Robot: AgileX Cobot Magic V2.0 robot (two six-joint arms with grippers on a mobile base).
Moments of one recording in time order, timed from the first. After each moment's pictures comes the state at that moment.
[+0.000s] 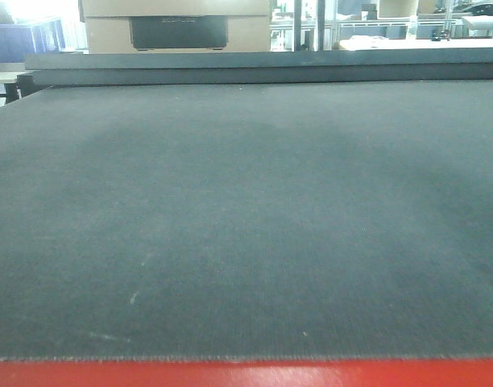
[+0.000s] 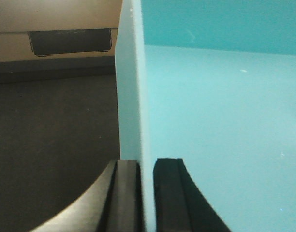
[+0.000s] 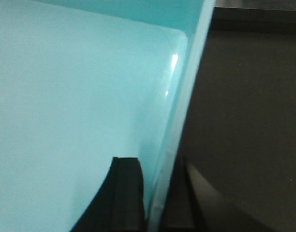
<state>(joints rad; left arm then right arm) -0.39 1.39 -1.69 0.18 0.69 -0.22 0.24 1.38 -1.68 0.03 0.86 0.12</state>
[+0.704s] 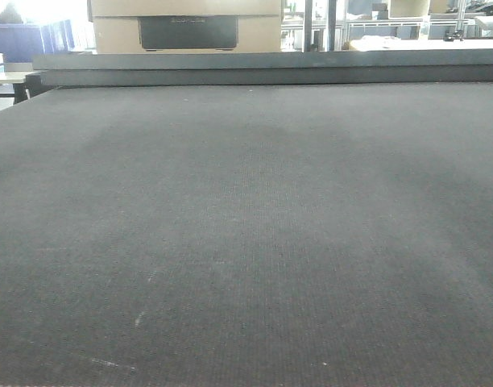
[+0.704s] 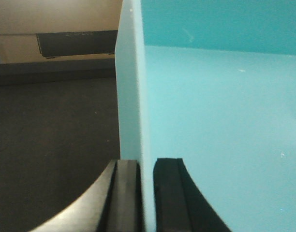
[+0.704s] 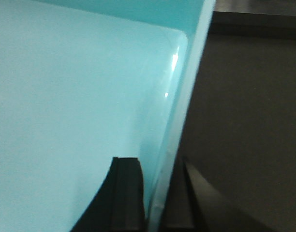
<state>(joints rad) -0.39 1.39 -1.69 0.18 0.69 -0.22 0.24 1.38 -1.68 0.03 0.86 0.12</state>
